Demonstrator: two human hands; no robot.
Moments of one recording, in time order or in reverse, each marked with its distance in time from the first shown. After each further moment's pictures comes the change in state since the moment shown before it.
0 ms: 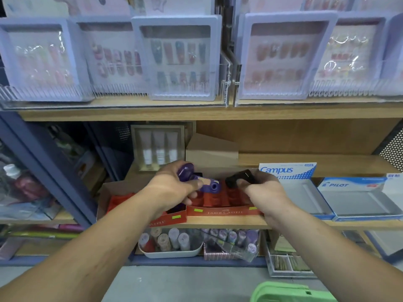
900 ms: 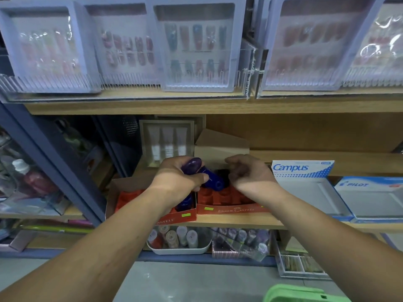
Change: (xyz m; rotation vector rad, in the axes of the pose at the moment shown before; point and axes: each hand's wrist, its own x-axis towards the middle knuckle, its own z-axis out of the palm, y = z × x) left_hand 0.004 -0.005 -0.005 -0.086 0.141 -0.013; right_hand 0.024 -0.015 0.029 -0.460 -0.246 -0.415
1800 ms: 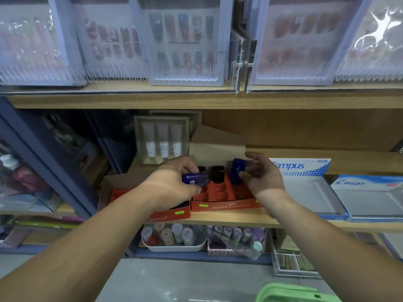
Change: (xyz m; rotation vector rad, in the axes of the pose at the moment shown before) left_hand -0.001 0.002 -0.007 0.449 -0.168 0.107; right_hand 0.010 0.053 0.002 0.267 0.293 0.168
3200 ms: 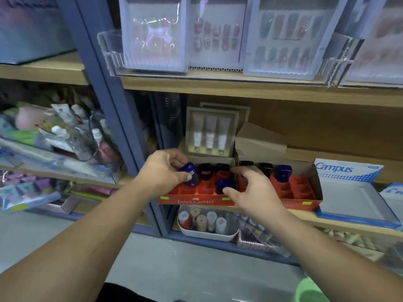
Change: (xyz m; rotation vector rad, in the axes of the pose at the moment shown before) left_hand -0.035 -0.108 -0.072 -0.082 0.273 -0.059; right_hand -0.098 -0.058 0.083 -0.430 -0.320 -0.243
